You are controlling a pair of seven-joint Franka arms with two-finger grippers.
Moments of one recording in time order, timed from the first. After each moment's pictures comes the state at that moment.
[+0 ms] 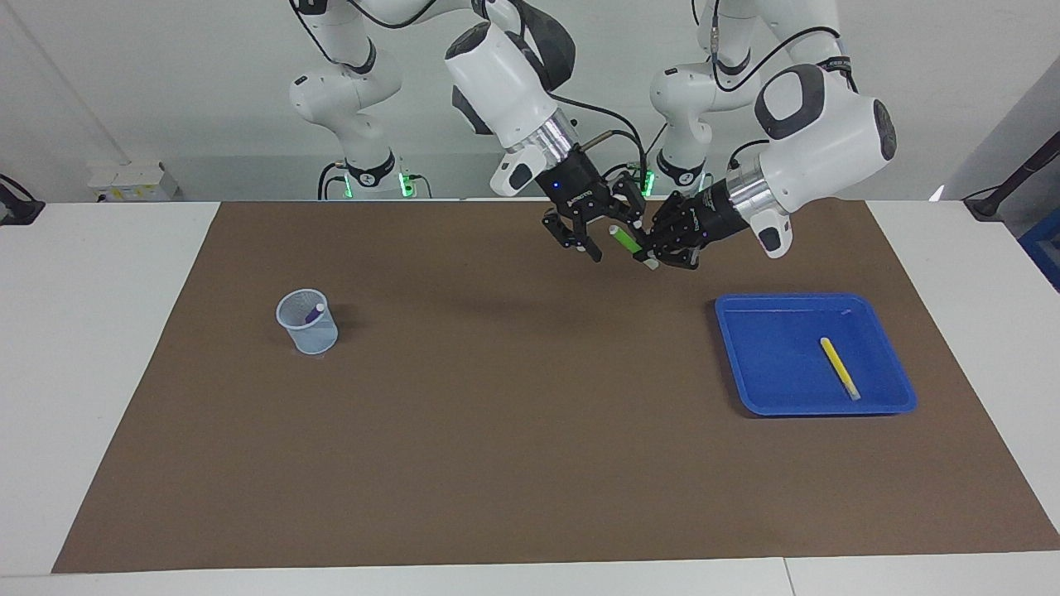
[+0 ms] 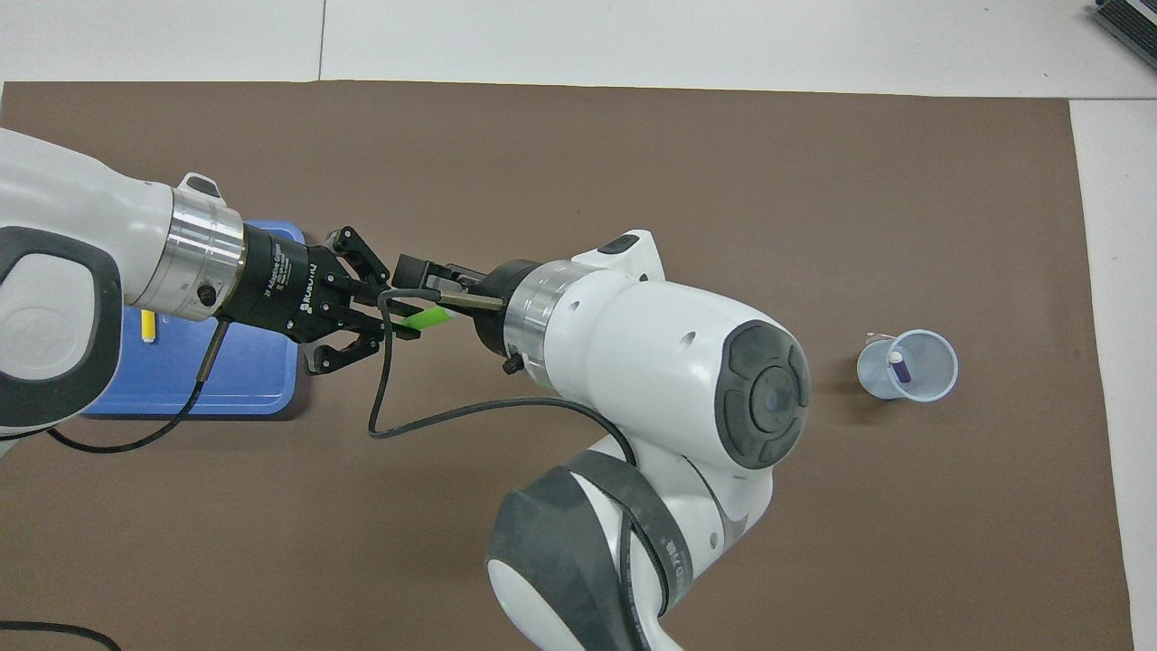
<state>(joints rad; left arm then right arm) 0.07 0.04 -0.30 -1.81 -0.72 1.77 -1.53 0.62 0.20 0.07 -1.69 0.44 2.55 0.66</state>
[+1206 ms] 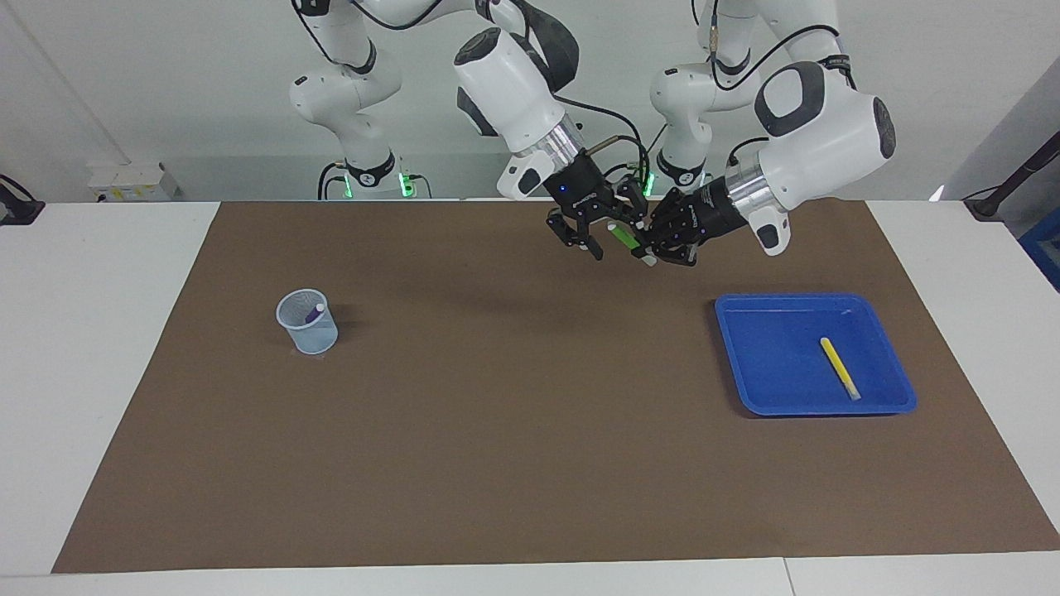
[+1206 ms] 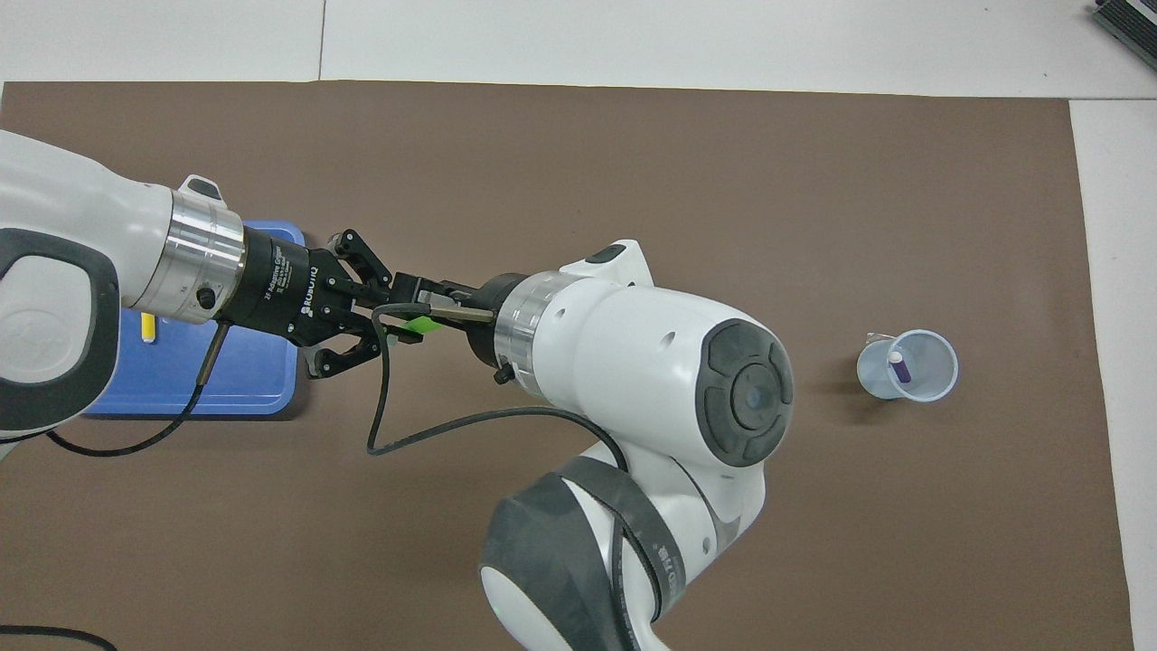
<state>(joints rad) 0.07 0.04 -0.30 -1.81 -0.73 1.75 -1.53 0.62 0.20 0.07 -1.69 0.44 2.51 0.66</state>
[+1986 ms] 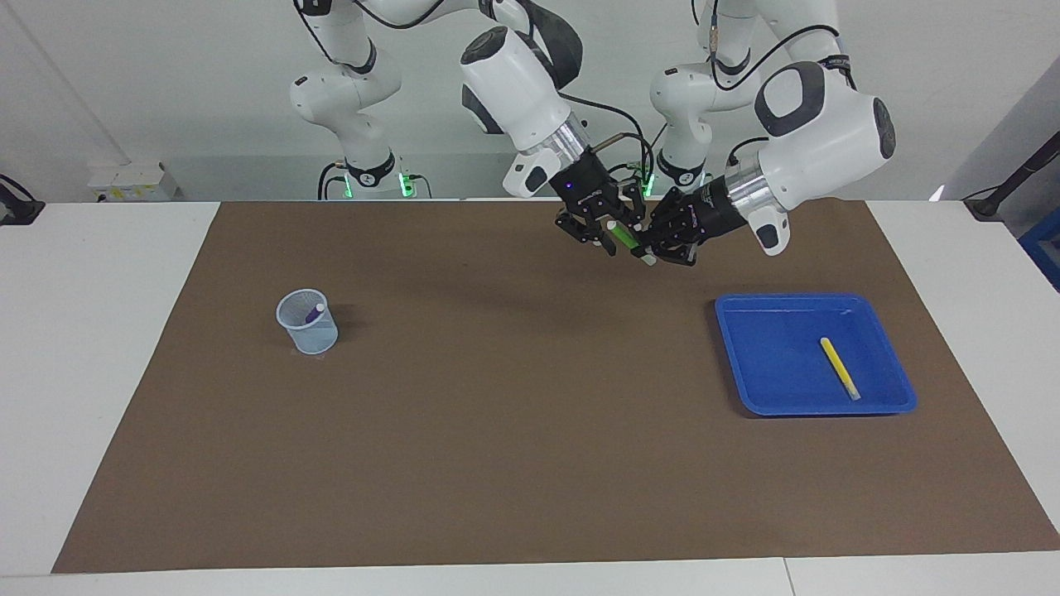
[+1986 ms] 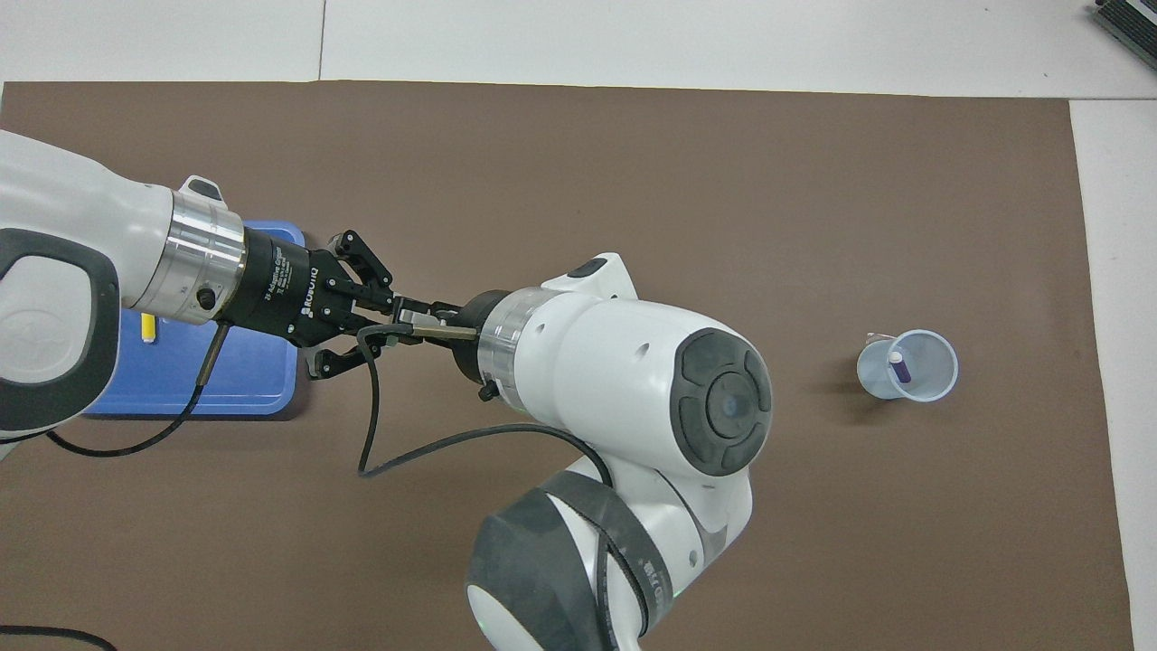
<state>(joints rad) 0.07 0.04 -0.30 -1.81 -0.73 1.75 -1.53 0.64 0.20 0.07 -1.69 0.44 2.48 0.66</state>
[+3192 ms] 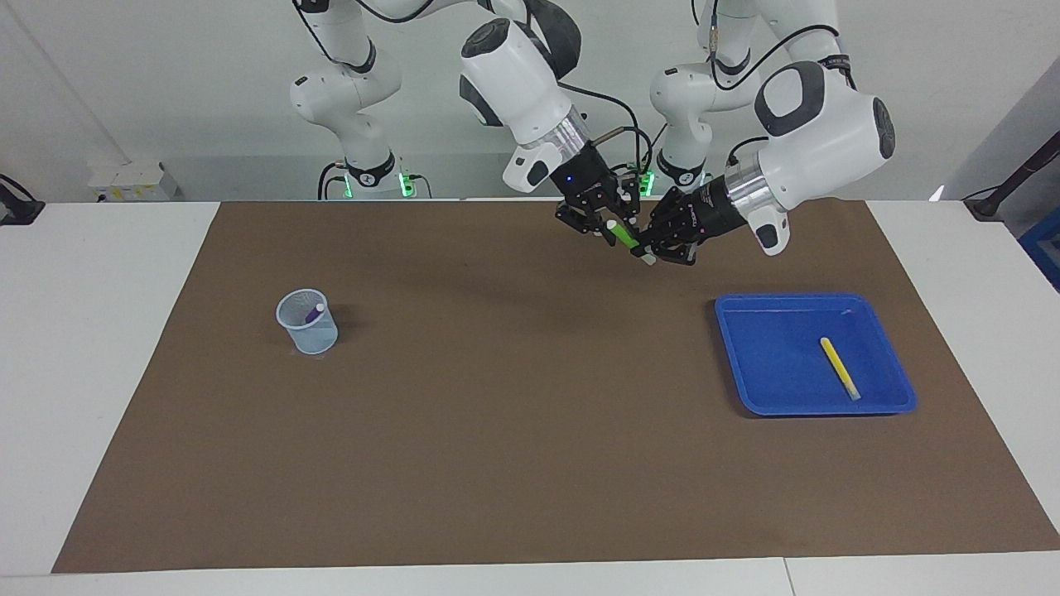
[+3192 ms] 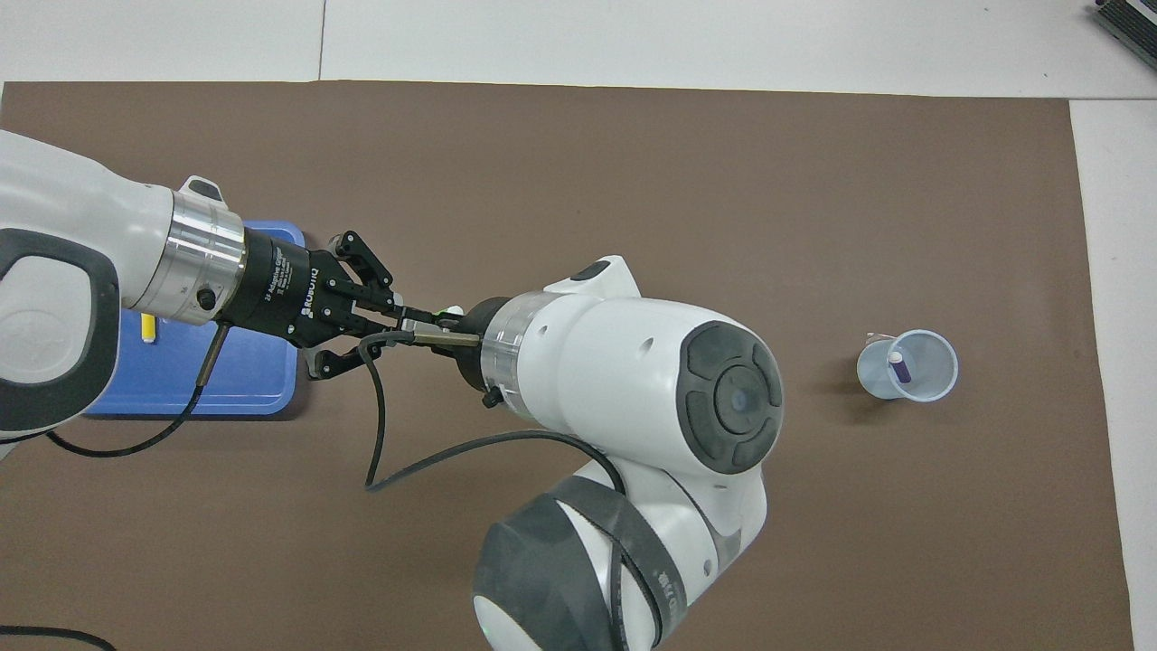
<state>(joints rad) 0.07 0.04 -0.30 -1.81 -0.73 1.75 -1.53 0.64 0.18 0.07 -1.69 0.44 2.41 0.66</state>
